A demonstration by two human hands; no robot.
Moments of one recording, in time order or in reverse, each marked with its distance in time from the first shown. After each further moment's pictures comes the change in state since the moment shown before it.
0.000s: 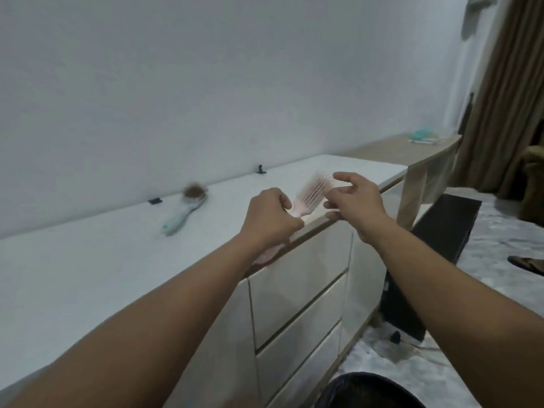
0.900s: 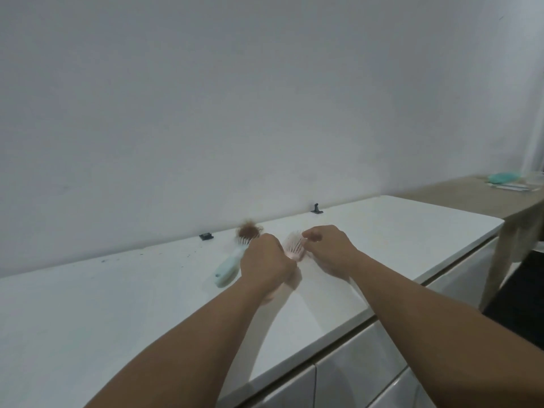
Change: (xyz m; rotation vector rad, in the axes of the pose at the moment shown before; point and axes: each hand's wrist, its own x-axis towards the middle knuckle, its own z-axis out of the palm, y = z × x) left_hand 0.081 -0.113 -0.053 0.303 0.235 -0.196; right_hand 0.101 0.041 0.172 -0.577 -0.387 -0.146
